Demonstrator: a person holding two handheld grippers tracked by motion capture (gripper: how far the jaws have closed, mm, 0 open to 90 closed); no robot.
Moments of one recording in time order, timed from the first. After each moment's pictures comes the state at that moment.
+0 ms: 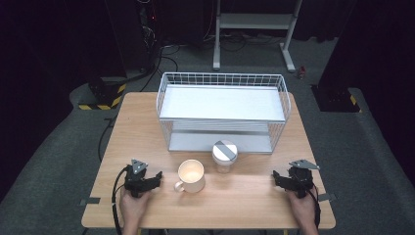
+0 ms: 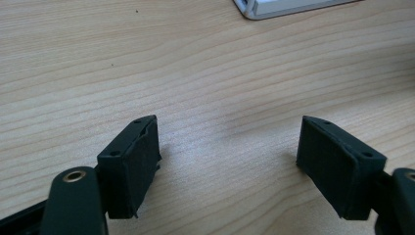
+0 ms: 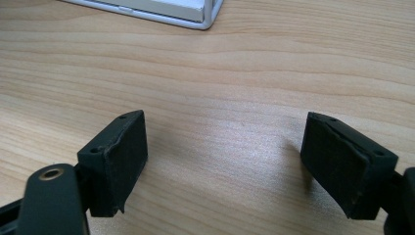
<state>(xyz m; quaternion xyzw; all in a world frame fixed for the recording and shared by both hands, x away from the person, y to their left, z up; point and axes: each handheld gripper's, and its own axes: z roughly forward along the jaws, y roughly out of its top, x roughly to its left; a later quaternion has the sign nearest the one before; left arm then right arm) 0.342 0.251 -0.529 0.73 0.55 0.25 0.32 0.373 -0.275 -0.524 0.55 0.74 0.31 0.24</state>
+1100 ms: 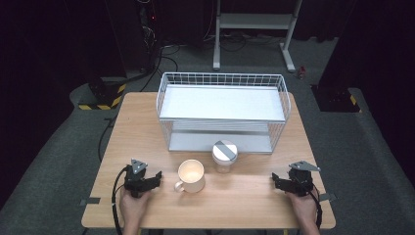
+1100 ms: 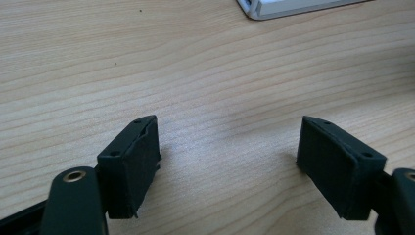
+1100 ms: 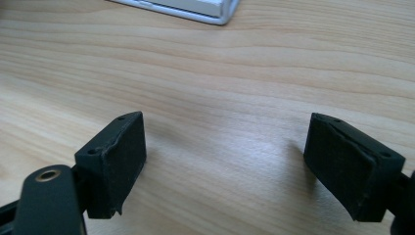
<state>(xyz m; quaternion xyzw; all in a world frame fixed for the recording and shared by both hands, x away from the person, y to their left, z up) 0.342 0.251 -0.529 0.73 0.56 0.25 0.32 0.367 -0.276 -0.524 0.53 0.75 0.32 0.22</state>
